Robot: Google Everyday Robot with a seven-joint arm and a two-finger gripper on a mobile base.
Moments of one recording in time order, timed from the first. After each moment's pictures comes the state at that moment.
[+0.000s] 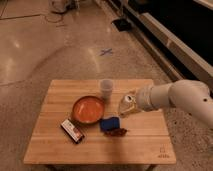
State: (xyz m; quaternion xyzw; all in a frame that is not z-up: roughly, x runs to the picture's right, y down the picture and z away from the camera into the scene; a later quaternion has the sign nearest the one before) arm 0.072 0.046 0.616 -0.12 -0.30 0.17 0.93
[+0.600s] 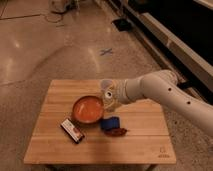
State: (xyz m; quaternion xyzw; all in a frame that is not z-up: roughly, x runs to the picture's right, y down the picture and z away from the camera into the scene) arm -0.002 0.023 0.645 -0.12 -0.31 0.09 0.94
